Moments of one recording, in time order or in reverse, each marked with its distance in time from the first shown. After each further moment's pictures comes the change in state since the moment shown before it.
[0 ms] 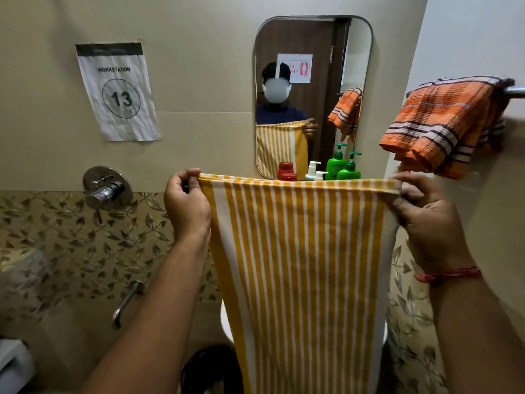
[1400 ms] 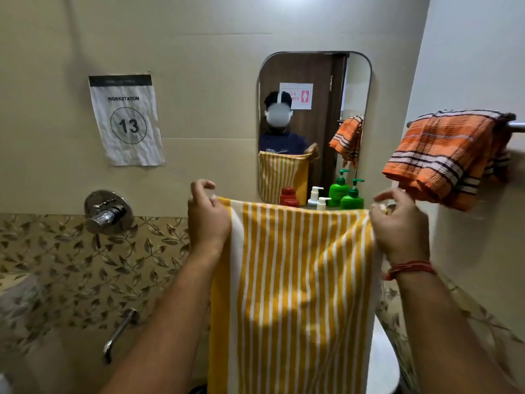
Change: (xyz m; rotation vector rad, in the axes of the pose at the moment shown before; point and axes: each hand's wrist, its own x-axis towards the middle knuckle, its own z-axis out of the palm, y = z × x) left_hand 0.004 0.018 0.029 0.460 -0.165 0.213; right_hand 0.043 0.000 0.046 -0.721 0.276 -0.007
